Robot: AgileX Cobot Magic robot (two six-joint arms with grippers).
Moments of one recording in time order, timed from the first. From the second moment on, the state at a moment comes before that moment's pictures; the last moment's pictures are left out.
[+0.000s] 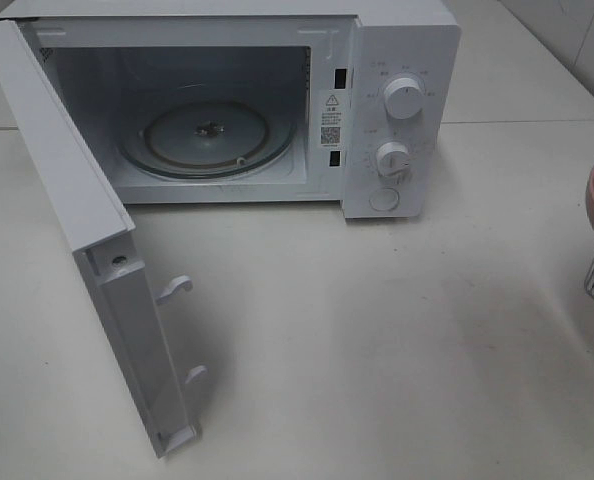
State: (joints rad) left arm 0.07 0.00 -0.52 0.05 1.08 -0.04; right arm 0.68 0.99 -0.48 -0.74 0.93 0.14
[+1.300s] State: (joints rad) left arm 0.07 0.00 -0.52 0.05 1.08 -0.04; right arm 0.51 1.55 -0.68 -0.82 0.81 0.73
